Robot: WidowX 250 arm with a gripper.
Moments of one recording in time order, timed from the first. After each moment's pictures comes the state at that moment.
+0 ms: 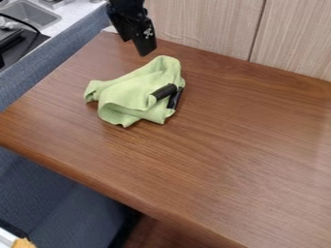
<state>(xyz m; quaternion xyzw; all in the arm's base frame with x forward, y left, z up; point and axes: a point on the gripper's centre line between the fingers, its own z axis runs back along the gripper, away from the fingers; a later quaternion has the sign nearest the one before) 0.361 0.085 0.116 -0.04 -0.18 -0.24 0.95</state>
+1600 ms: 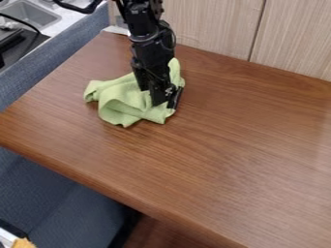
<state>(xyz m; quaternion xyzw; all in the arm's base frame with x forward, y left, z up) 0.353 0.054 0.041 0.00 -0.09 -0.27 0.96</state>
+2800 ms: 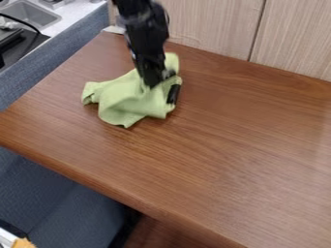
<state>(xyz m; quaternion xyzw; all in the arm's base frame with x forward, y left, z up) 0.348 0.056 0.080 -0.03 -0.13 -0.25 0.96</state>
